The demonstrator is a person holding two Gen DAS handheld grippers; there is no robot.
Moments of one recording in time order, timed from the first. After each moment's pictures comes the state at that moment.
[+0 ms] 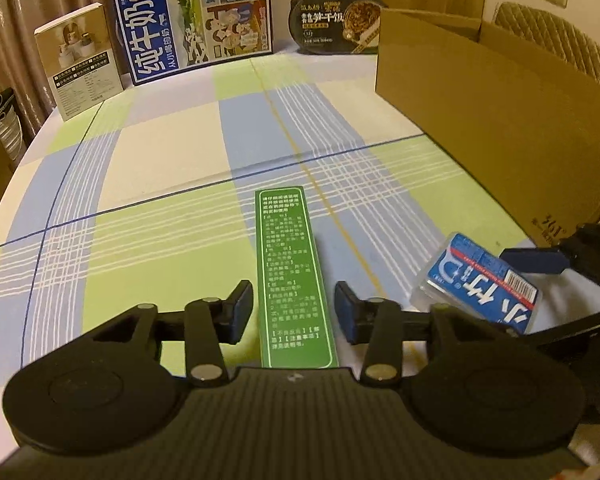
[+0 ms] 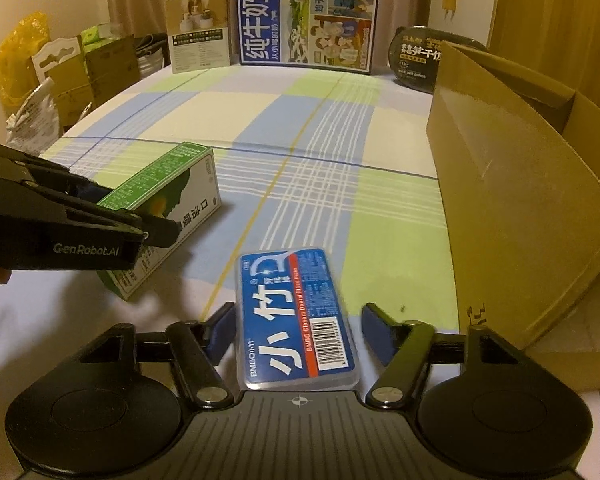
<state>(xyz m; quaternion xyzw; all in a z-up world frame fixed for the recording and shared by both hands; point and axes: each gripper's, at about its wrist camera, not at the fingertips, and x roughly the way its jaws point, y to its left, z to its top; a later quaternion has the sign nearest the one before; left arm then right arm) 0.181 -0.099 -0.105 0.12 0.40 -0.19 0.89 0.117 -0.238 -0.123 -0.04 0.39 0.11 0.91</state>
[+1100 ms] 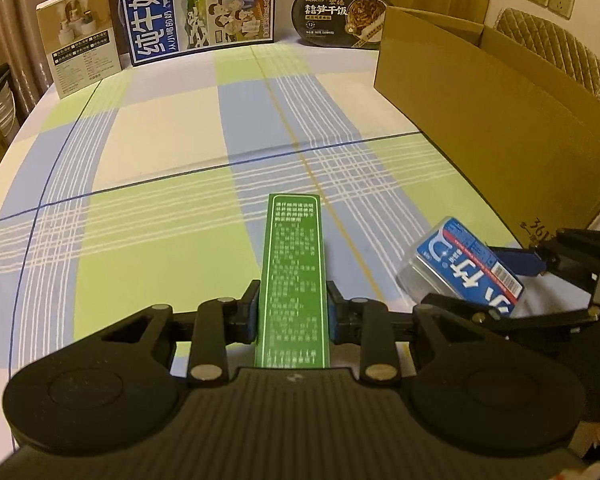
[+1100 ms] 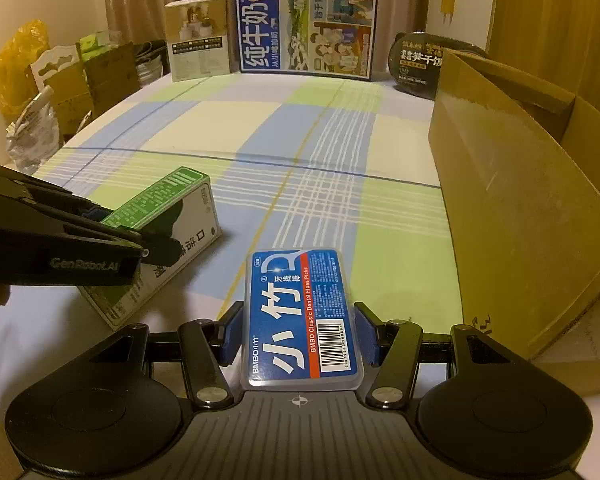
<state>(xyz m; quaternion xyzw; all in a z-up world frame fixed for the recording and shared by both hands) 0.182 -0.092 -0.103 0.08 0.42 -0.20 0.88 0.123 -0.236 -0.117 -0.04 0.39 0.10 0.92</state>
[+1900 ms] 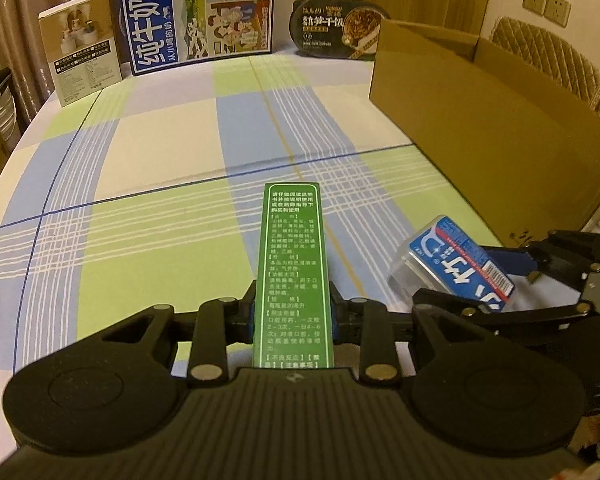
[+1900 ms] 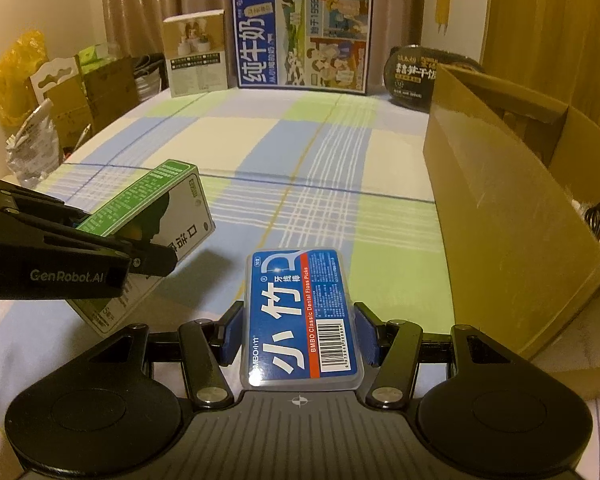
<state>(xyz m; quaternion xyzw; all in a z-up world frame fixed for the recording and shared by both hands) 0.173 -0.093 -0.090 0.07 0.40 -0.21 0.89 0.117 -0.236 -0.104 -0.03 0.37 0.10 0.92</state>
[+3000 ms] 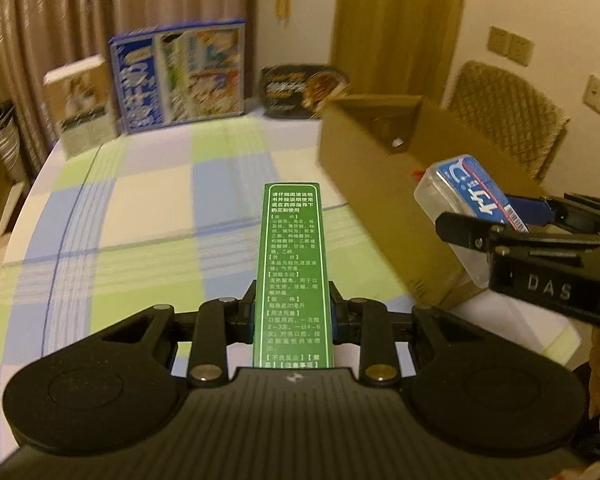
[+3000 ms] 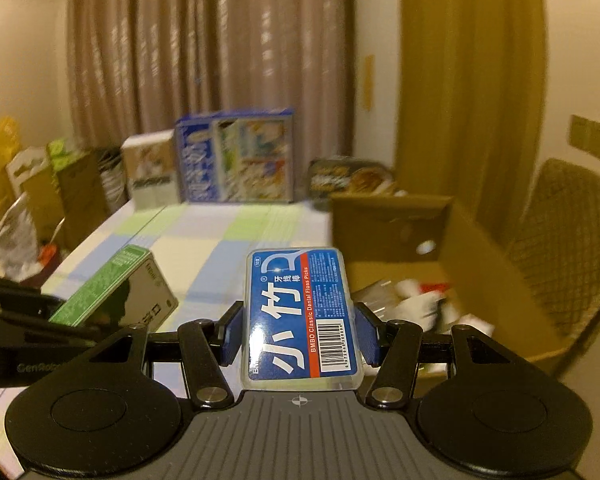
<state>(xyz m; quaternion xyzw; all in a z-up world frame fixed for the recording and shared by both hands) 0.103 -0.134 0.013 0.06 0.36 -0.23 0.90 0.052 -0.311 0.029 0.00 0.26 0.03 0.97</state>
